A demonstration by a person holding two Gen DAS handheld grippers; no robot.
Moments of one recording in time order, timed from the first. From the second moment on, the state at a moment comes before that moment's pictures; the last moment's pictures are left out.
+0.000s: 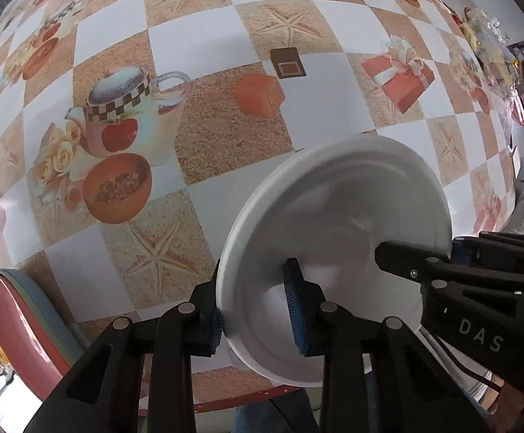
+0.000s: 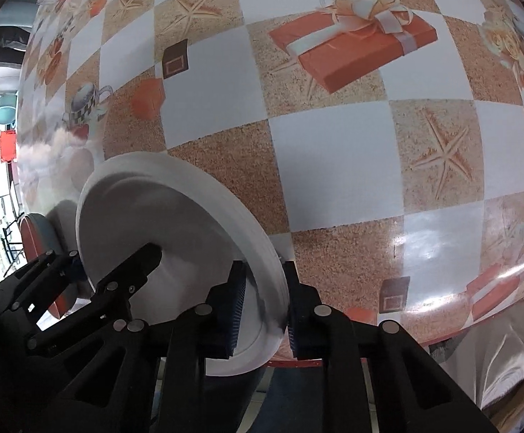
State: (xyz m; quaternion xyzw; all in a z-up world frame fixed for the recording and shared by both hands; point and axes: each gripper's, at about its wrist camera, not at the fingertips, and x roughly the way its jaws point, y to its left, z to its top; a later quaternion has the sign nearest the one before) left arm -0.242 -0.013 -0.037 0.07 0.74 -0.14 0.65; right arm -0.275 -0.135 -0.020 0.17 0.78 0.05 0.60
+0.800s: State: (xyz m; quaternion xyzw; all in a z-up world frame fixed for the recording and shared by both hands) left arm -0.271 0.091 -0.027 0.01 0.74 -0.06 0.67; right arm -0.259 0.011 -0.007 0.08 0.79 0.12 0.60
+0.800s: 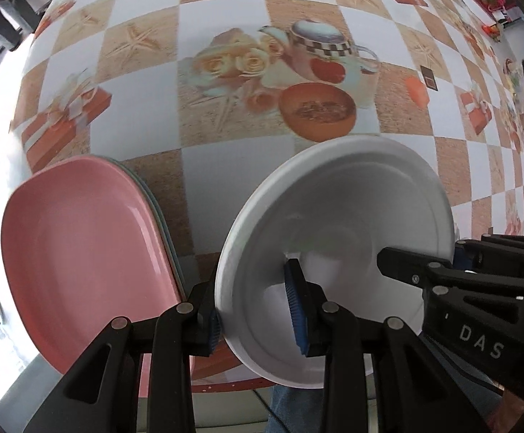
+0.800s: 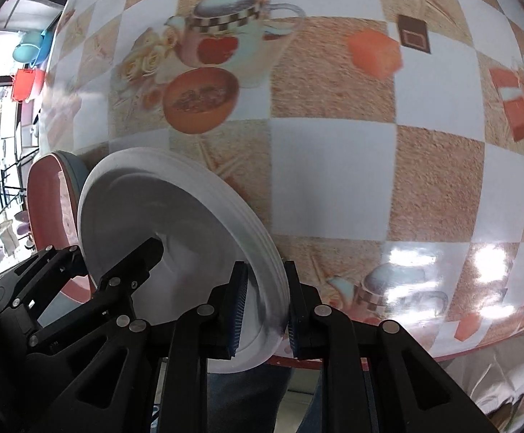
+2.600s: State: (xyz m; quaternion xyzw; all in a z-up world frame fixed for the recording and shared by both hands) left arm -0.337 0.199 0.103 -0.08 0.65 0.07 0.75; right arm -0.258 0.108 0.088 -0.06 0.73 0.22 0.64
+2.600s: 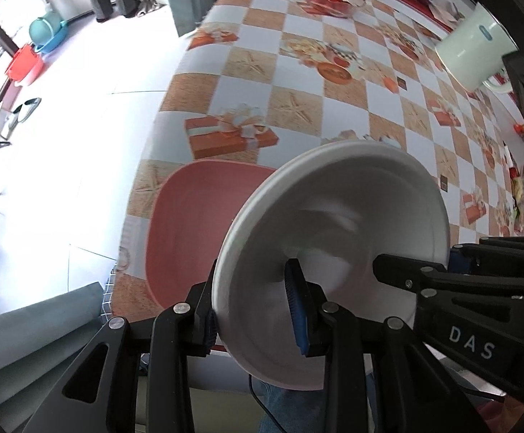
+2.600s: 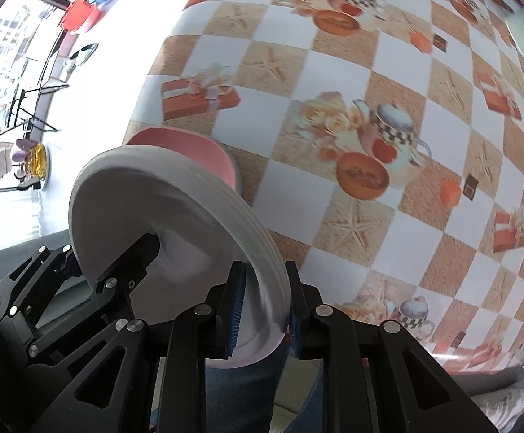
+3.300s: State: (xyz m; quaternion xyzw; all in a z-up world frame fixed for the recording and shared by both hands) left arm -0.353 0.251 0.094 -0.12 0.66 0.13 0.73; right arm -0.261 0.166 0.076 -0.10 0.73 0.26 0.62
